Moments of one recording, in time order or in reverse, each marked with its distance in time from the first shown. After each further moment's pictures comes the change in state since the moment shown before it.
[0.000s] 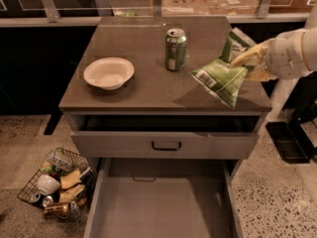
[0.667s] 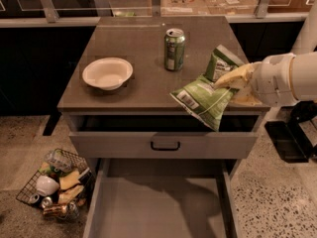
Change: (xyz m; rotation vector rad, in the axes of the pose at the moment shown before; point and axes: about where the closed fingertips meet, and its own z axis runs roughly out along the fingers) arm -0.081 0.001 -0.001 0.045 -0.015 -0.010
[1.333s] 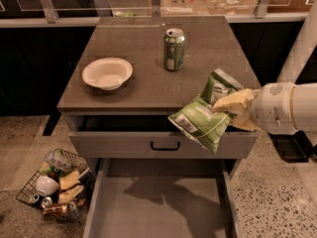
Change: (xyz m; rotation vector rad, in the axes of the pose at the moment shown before) arm -0.038 0.037 0.002 0.029 -0.050 -0.016
